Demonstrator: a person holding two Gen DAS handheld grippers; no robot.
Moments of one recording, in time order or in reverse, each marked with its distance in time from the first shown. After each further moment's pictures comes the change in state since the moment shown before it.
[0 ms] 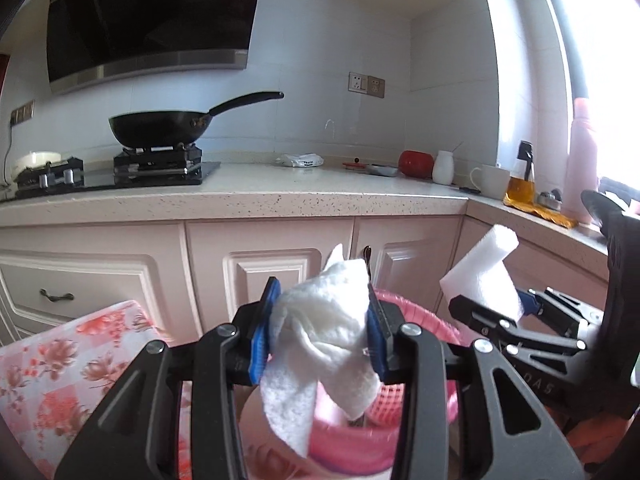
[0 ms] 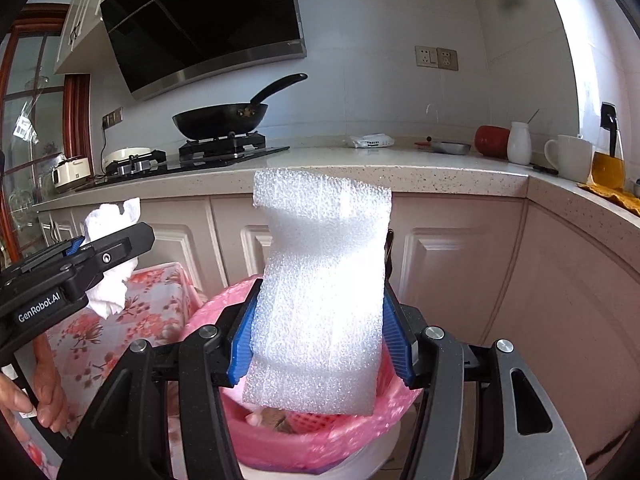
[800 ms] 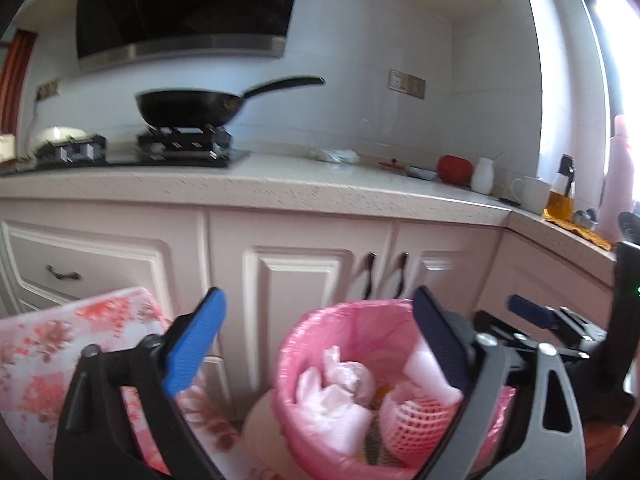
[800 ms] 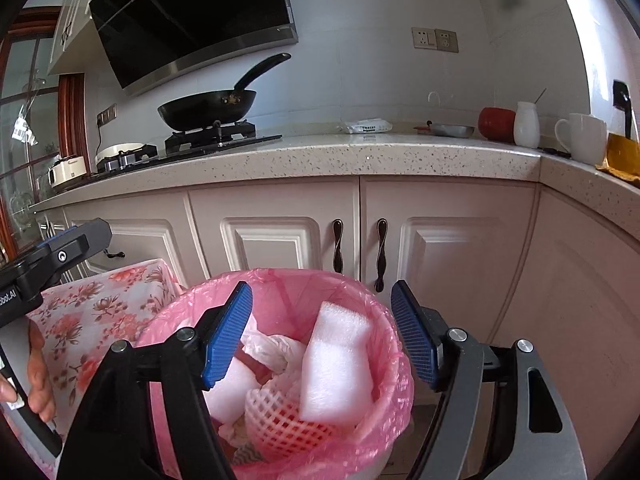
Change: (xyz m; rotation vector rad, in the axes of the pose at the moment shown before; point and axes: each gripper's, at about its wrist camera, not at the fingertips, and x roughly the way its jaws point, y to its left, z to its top) left arm 0.028 0.019 -0.007 -0.064 -0.020 0.130; right arm 0.035 -0.027 -0.005 0.011 0.018 0.021
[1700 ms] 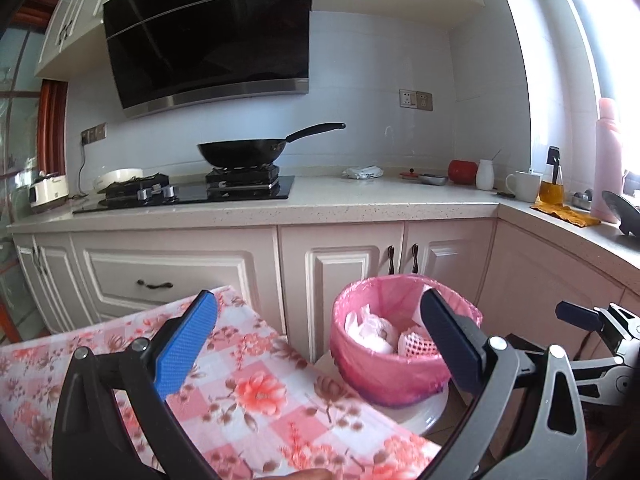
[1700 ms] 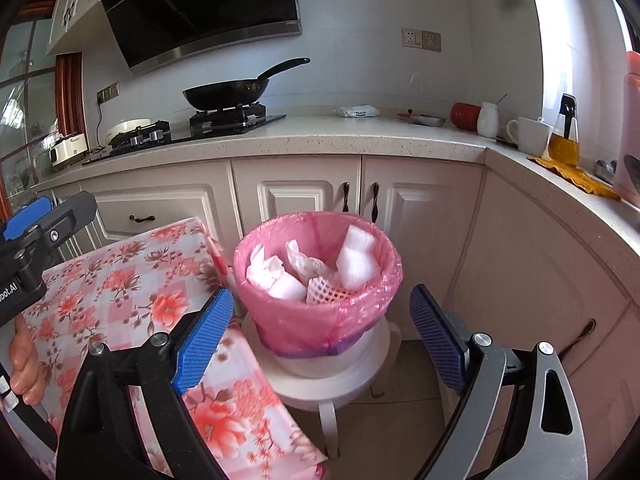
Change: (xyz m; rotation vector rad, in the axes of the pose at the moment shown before) left arm -0.208 -0.012 0.002 0.082 -0.009 0.139; right arm -0.172 0.079 -0.019 -0.002 0.128 -0.091
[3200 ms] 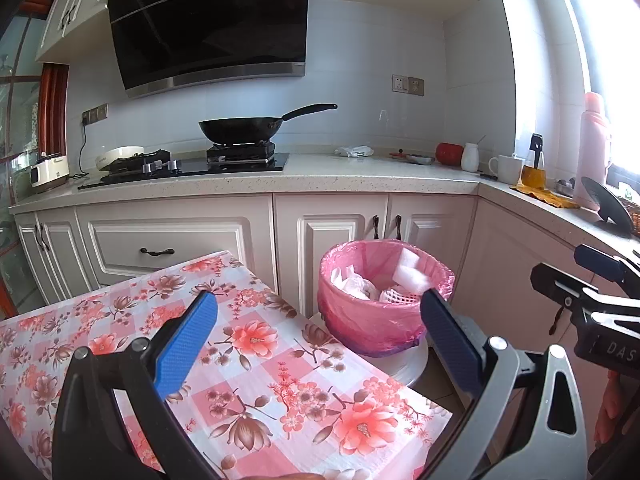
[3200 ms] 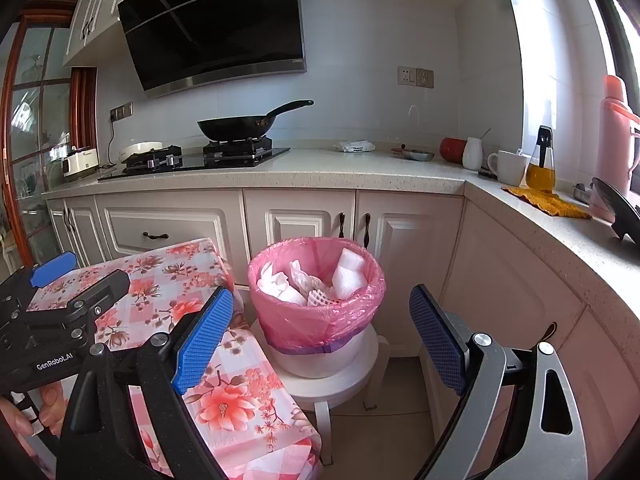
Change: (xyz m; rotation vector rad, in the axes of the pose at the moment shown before) left arm -0.056 -0.011 -0.027 -0.012 0.071 -0.023; right arm -0.081 -0.004 -0.006 -0.020 -0.113 0.000
